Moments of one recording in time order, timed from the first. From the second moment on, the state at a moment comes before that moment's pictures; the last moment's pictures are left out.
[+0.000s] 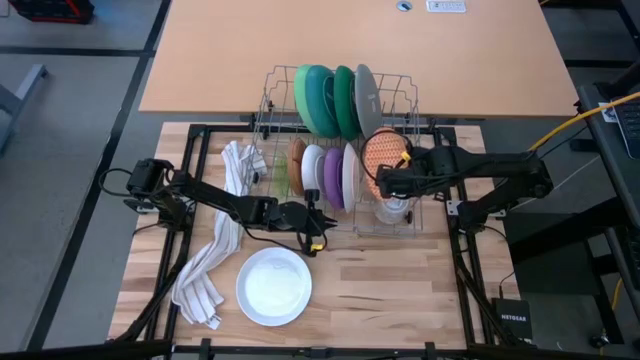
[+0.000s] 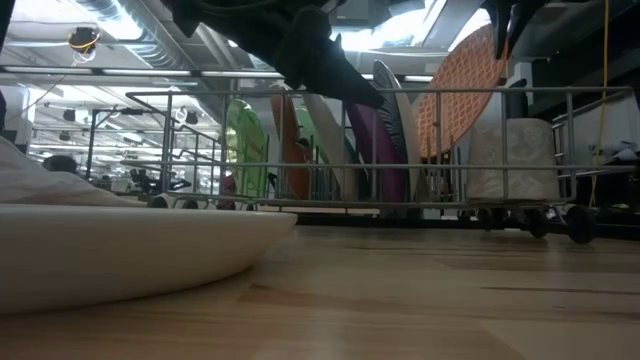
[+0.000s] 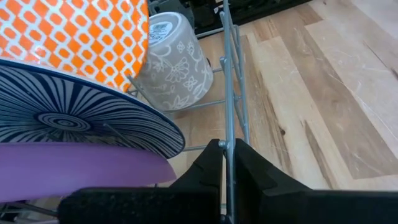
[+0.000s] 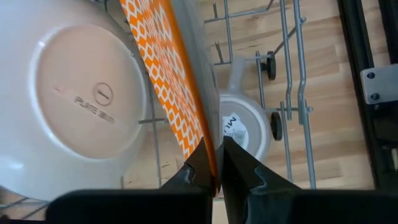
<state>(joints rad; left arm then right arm) -0.14 1.73 1.04 0.22 -0.31 0.25 0.10 1.44 1.57 -1.59 0.33 1.84</state>
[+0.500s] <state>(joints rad) -0.14 1.75 1.05 0.23 -0.32 0.25 0.07 1.46 1.62 -1.56 0.31 1.90</state>
